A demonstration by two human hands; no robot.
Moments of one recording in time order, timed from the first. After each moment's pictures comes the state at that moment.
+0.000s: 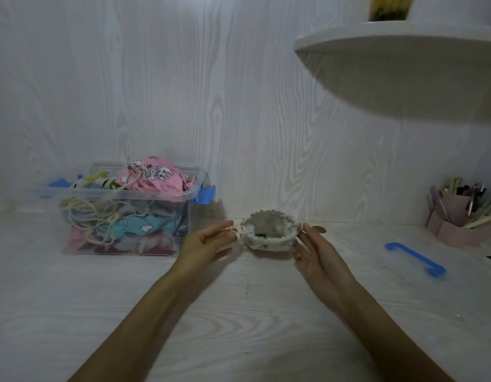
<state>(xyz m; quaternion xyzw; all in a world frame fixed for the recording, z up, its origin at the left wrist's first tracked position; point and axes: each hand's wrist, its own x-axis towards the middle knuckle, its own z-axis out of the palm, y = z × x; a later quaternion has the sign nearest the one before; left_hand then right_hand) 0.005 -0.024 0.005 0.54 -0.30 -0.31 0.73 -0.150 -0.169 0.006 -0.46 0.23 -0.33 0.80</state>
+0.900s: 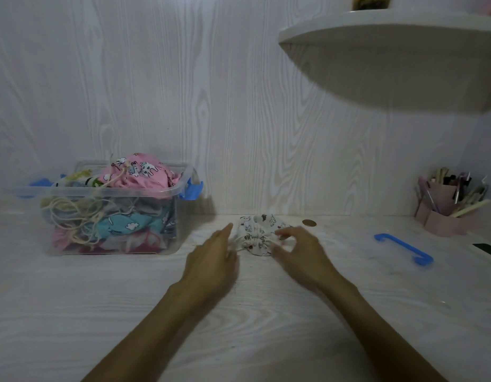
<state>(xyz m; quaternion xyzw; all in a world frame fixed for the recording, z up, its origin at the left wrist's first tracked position) -0.018 -0.044 -0.010 0.82 -0.48 0.03 0.30 -0.155 -0.175 -0.004 -0.87 0.32 -0.29 0.24</state>
